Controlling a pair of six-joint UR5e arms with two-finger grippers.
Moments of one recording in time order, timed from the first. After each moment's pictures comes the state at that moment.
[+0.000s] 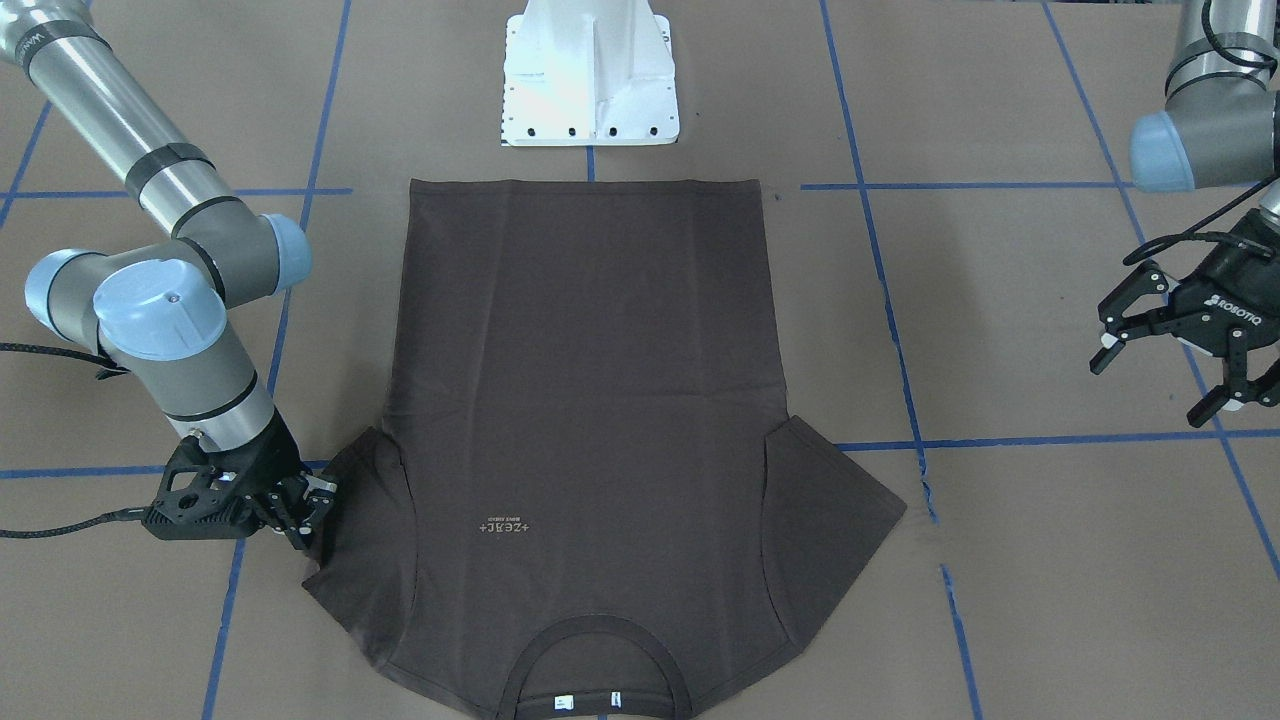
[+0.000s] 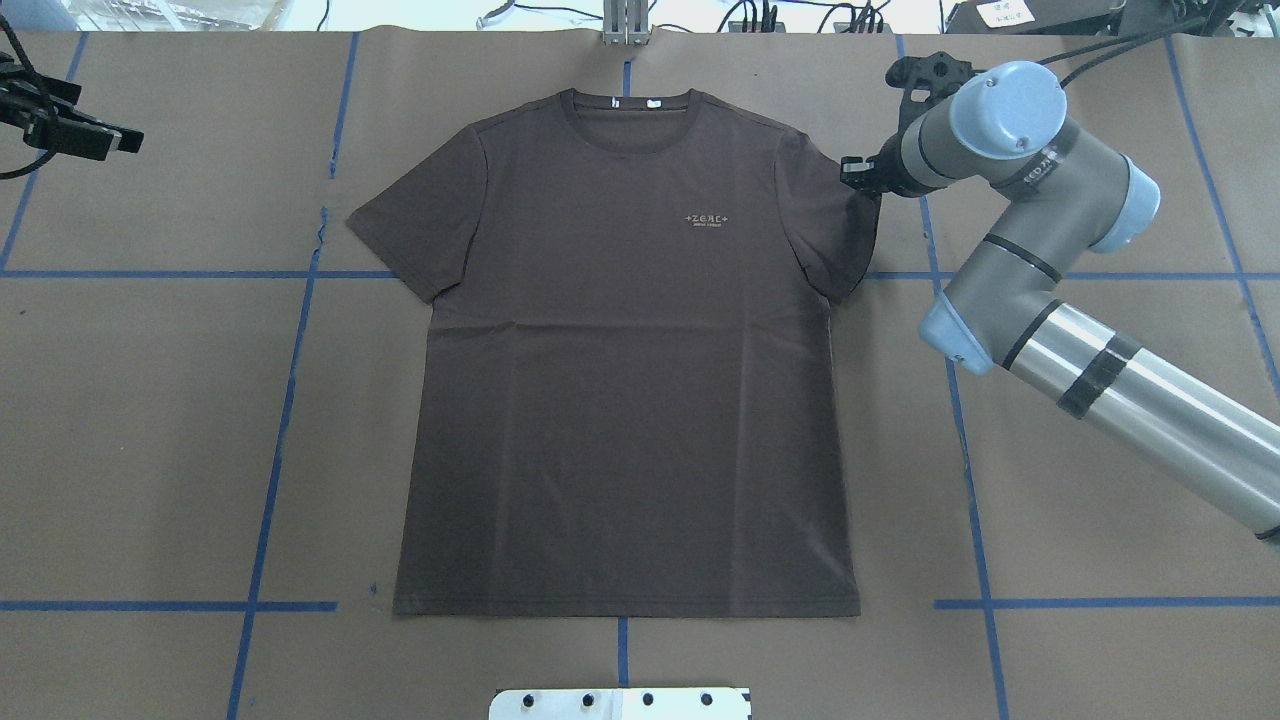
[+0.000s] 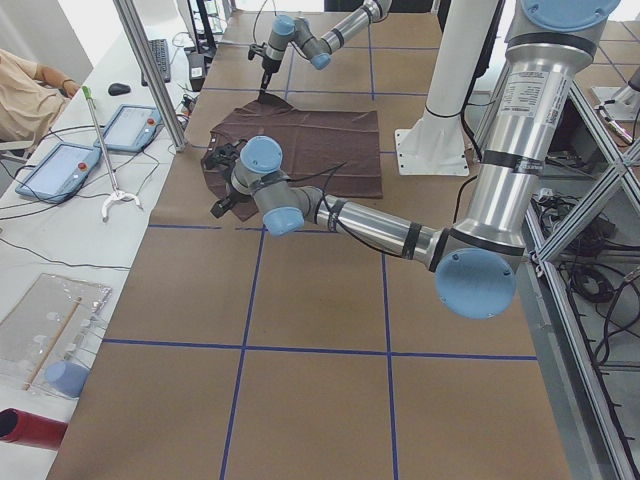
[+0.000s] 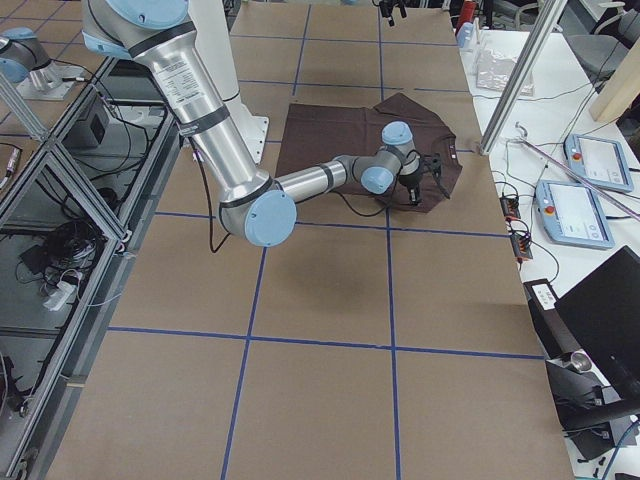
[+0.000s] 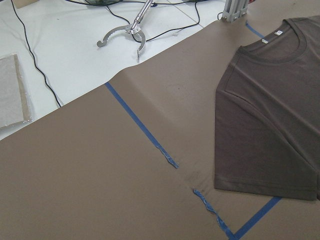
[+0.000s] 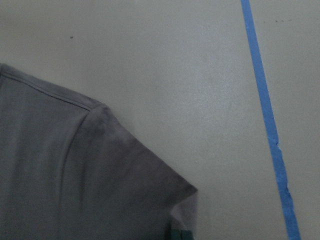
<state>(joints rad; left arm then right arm) -1.22 -1.78 -1.62 -2.39 -2.23 -0.31 0.85 -0.99 1.30 -1.02 1.80 1.08</state>
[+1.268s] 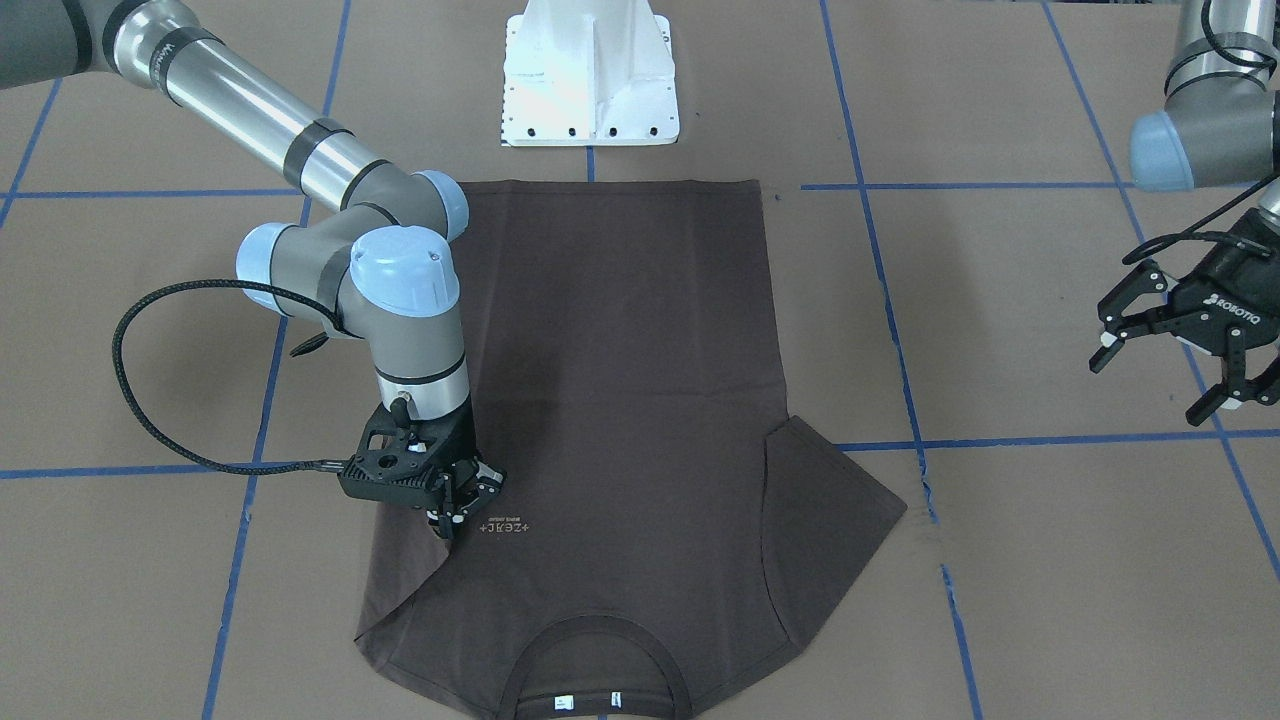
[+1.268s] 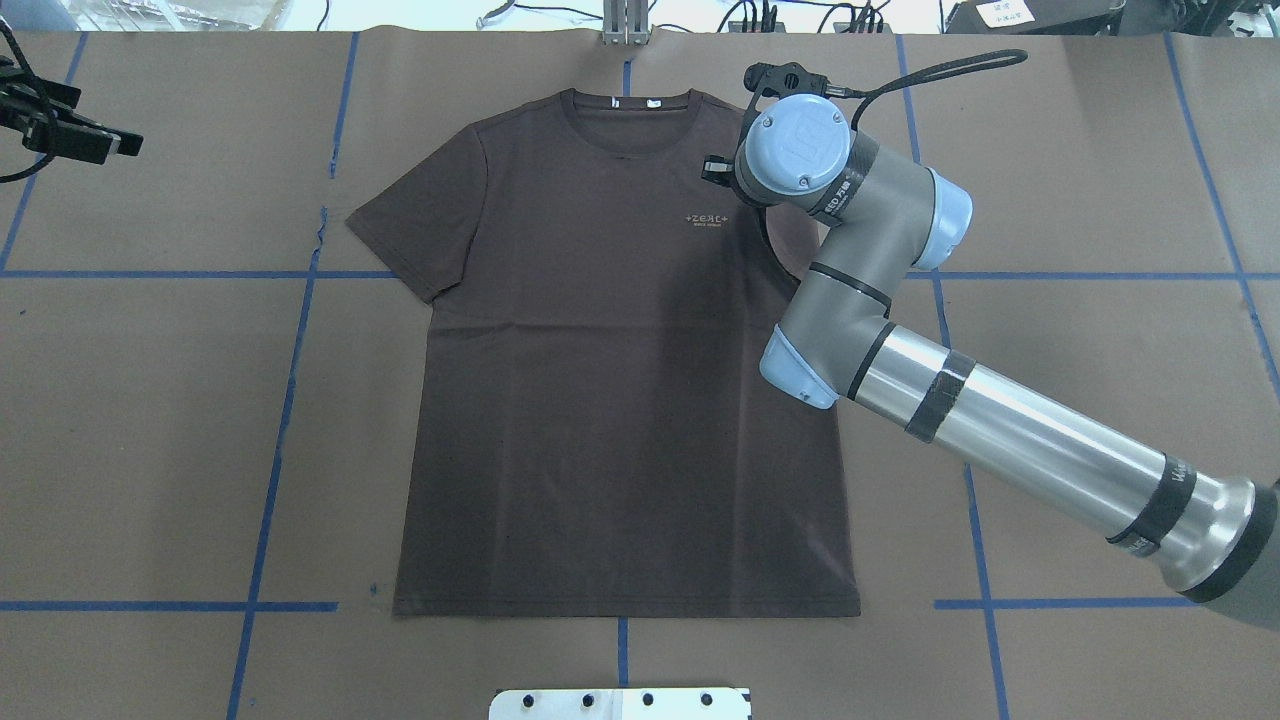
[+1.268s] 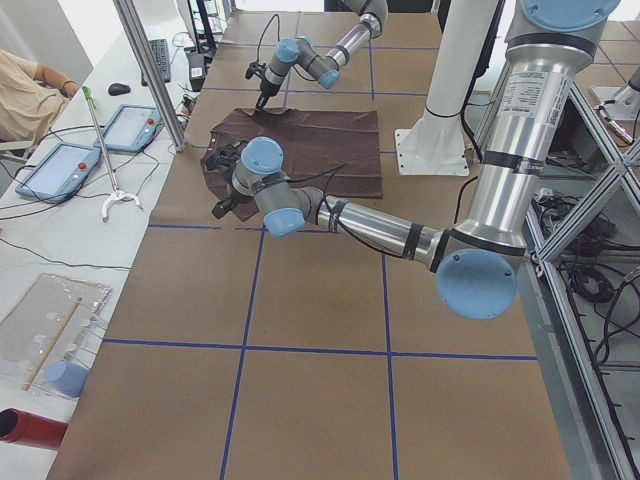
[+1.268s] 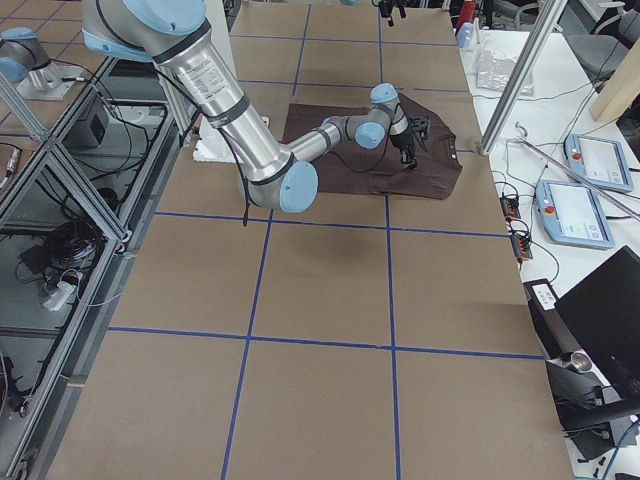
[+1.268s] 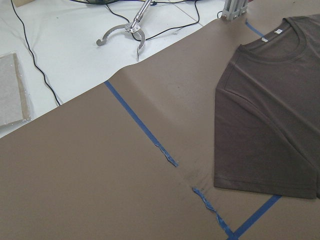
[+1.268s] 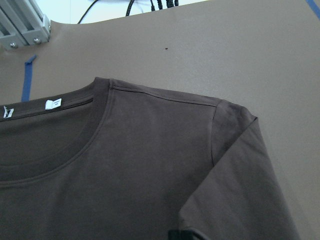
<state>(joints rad) -1.22 -1.78 -1.62 -2.39 -2.23 -0.31 0.70 -0.79 1.22 -1.14 1.57 1.30</state>
